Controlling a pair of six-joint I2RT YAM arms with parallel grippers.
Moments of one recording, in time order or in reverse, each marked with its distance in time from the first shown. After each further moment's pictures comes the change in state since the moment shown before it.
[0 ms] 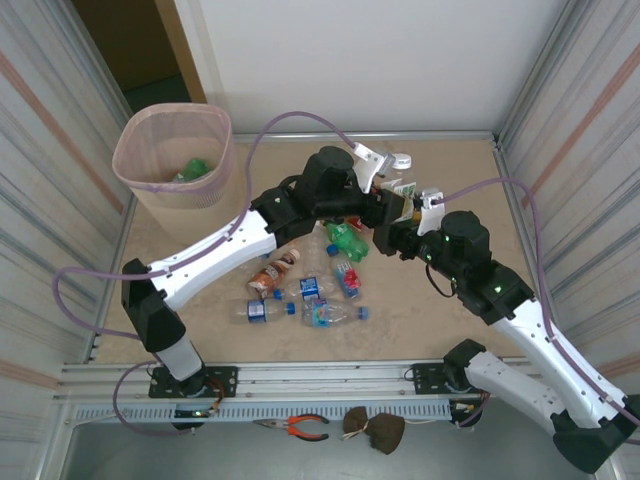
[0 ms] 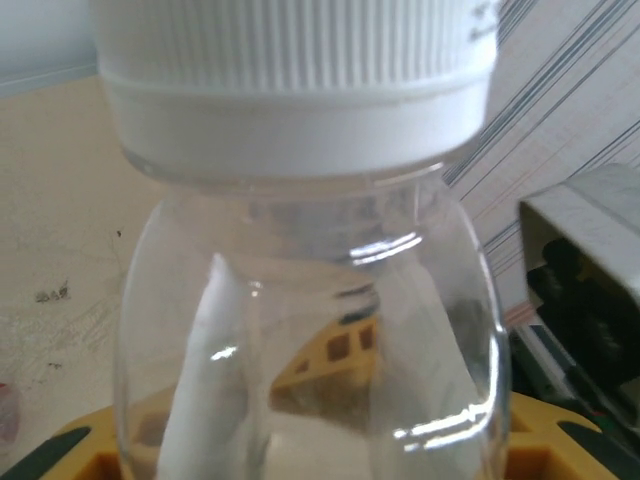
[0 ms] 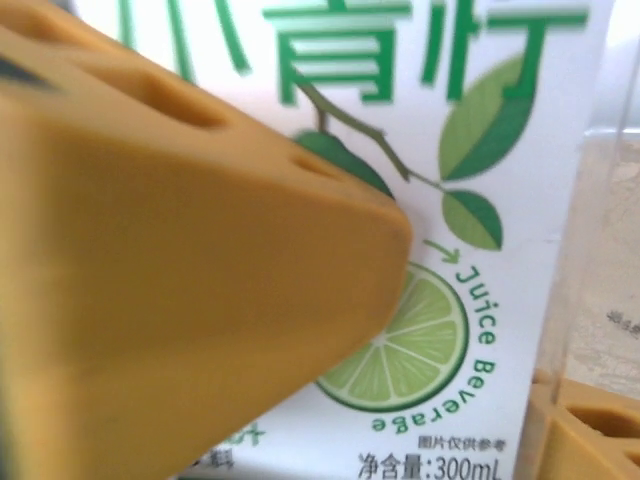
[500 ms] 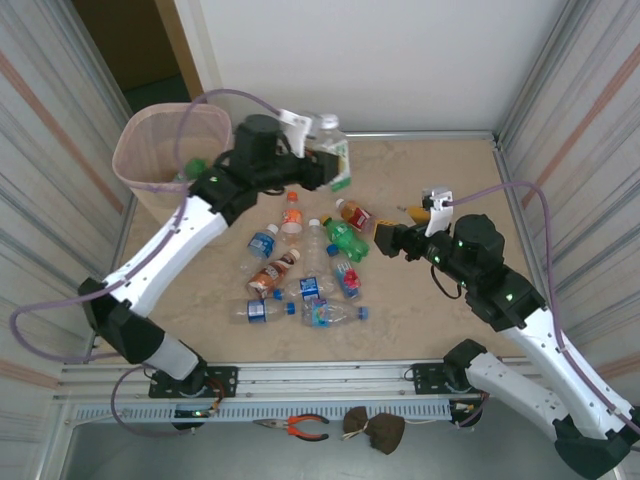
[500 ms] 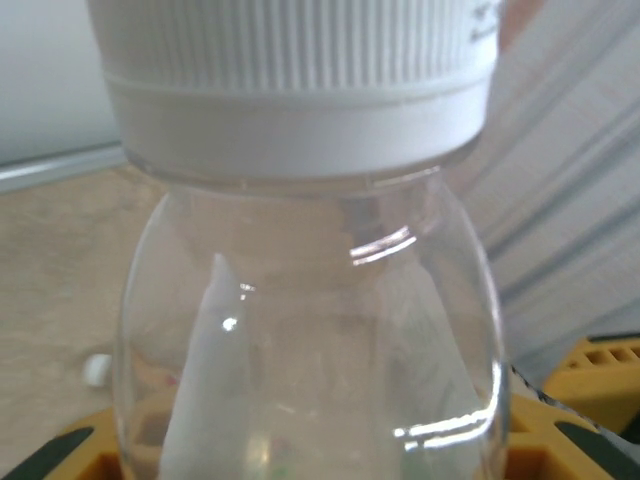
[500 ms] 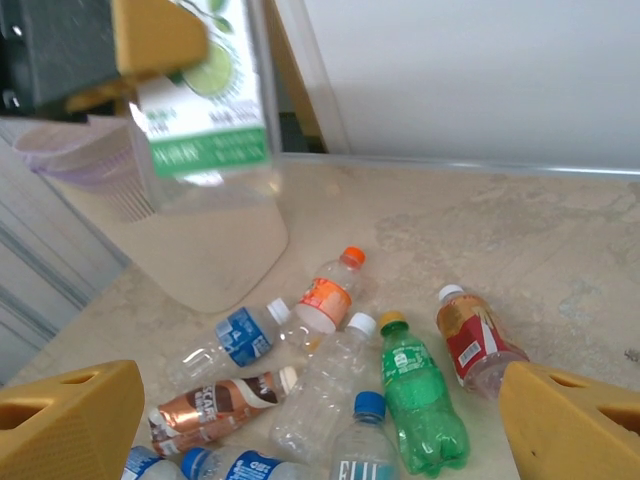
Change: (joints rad) left arm 0.337 -0.179 -0.050 -0.106 0.043 0.030; right arm 0.000 -0.050 0.026 0.004 -0.019 0.000
